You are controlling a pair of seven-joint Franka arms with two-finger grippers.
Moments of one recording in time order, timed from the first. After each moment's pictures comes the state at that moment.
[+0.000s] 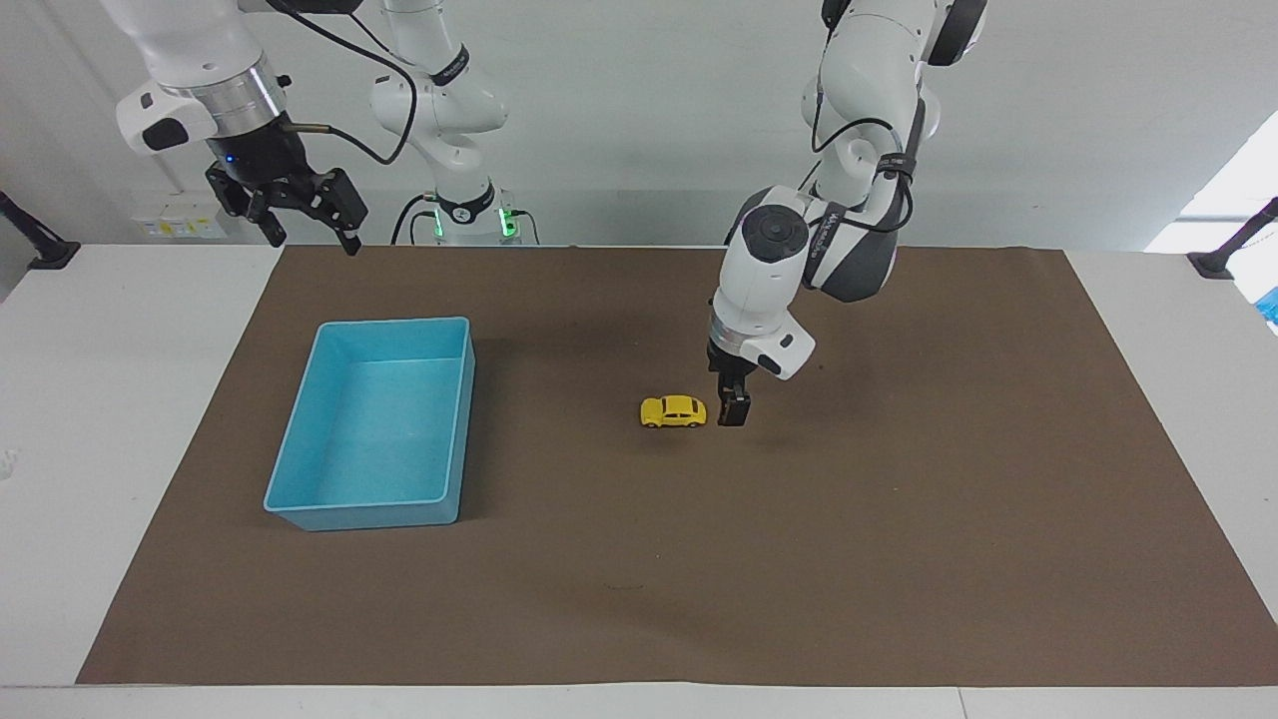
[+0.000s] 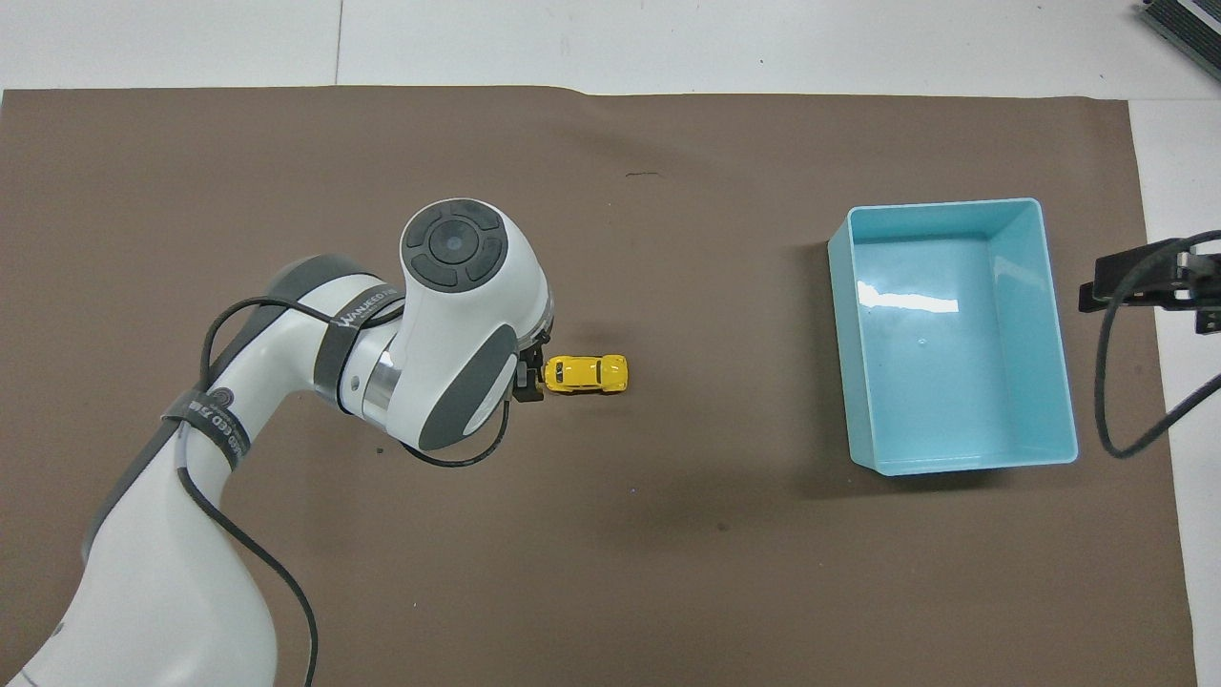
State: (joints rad) left arm -0.43 0.38 -0.18 -1.68 0.00 2.07 -2.16; right arm 0.02 0.00 -0.05 -1.46 0.03 1.49 0.17
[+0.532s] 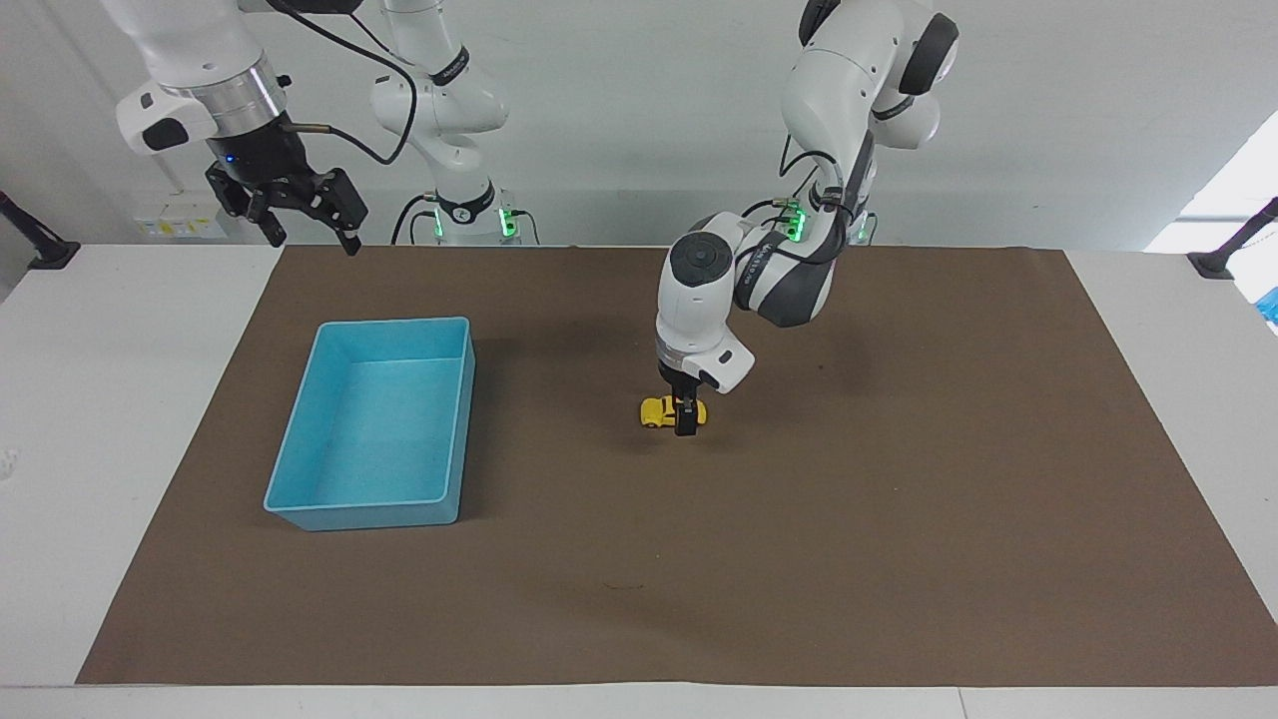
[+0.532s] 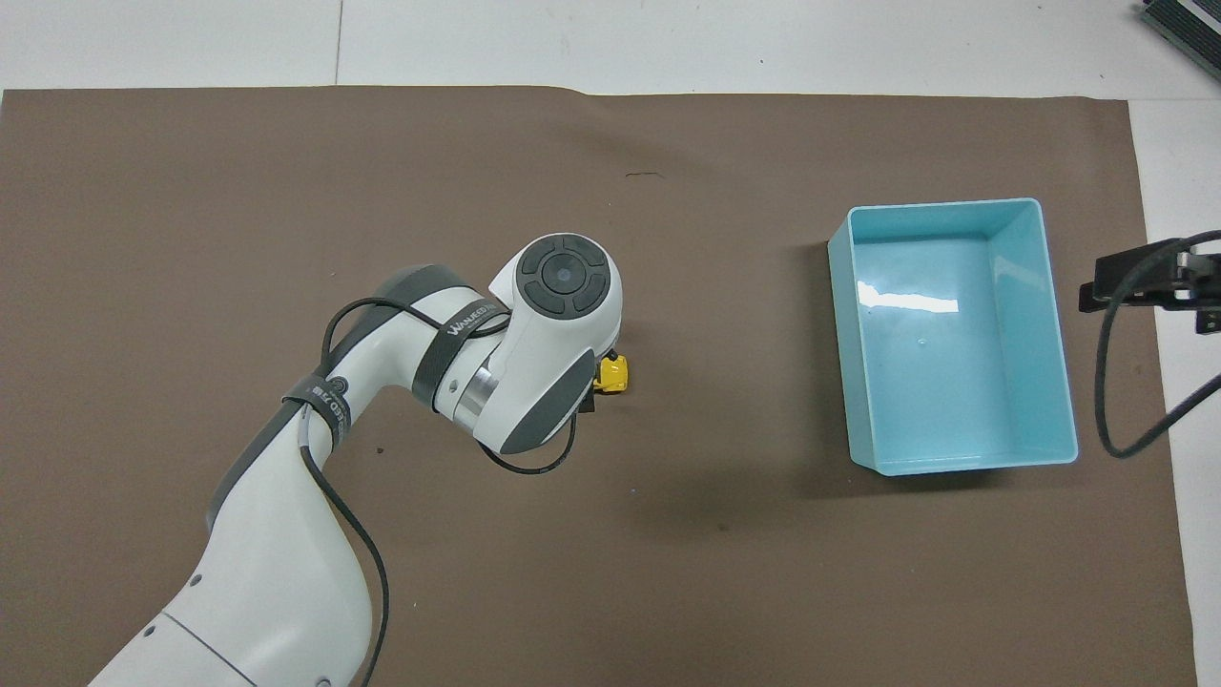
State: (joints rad) left arm -0.51 0.49 -0.17 -1.62 0.06 2.11 -2.25; right arm 0.02 0.00 -0.05 -1.46 0.03 1.49 0.17
